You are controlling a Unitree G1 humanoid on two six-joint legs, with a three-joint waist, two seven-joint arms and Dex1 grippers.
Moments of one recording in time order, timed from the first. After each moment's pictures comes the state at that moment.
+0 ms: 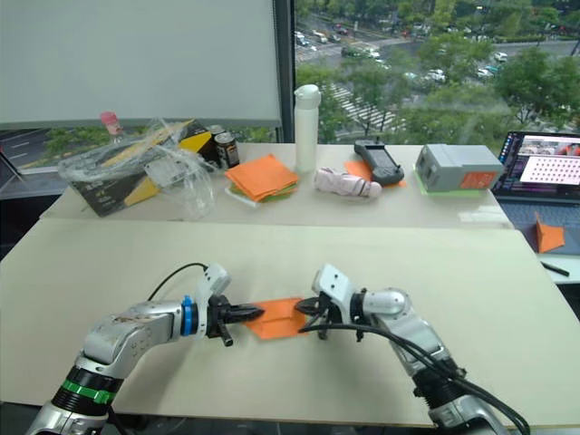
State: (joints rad) left arm -0.31 0.53 -0.14 -0.12 -0.54 0.87 -0.78; right arm -0.38 -0.49 0.32 0.05 0.13 0.28 0.96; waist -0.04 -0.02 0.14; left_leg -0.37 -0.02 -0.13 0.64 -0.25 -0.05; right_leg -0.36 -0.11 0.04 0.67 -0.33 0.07
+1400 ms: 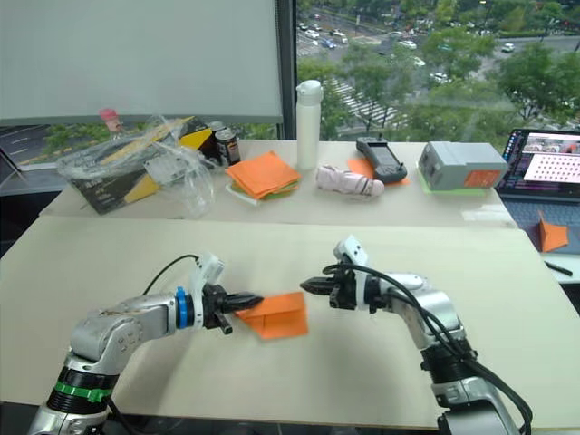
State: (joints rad) left arm -0.32 0.49 0.01 -0.27 -0.67 1.03 -0.68; right arm -0.49 -0.47 0.13 0.02 0.42 0.66 1.01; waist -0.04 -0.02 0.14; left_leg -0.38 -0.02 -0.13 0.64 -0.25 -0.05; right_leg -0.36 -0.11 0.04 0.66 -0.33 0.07
